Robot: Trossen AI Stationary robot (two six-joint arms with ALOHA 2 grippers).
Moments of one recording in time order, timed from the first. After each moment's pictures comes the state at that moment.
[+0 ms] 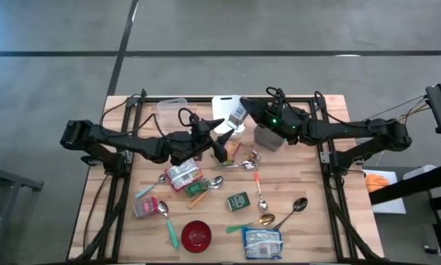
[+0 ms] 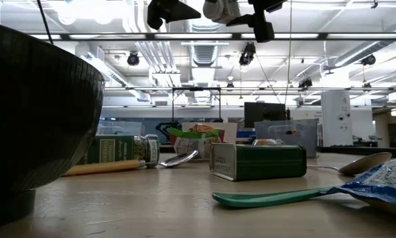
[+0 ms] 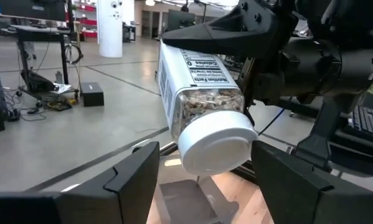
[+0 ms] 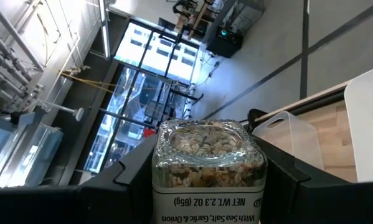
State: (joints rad) left arm -0.10 1.51 1.06 0.41 -0.70 -0.16; right arm -0.08 1.29 1.01 0.24 0.61 1.28
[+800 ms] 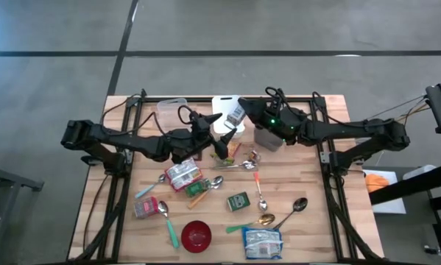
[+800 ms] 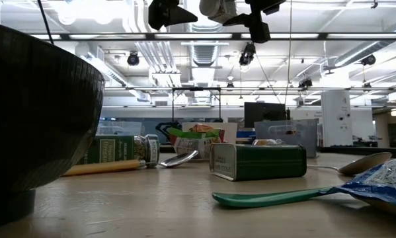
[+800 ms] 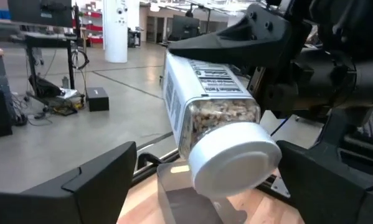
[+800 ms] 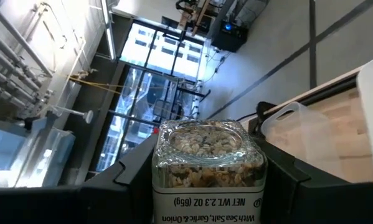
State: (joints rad) left arm -0.08 1.52 1.06 0.44 -0.71 -0.12; right arm -0.08 1.32 1.01 0.29 0.59 1.34
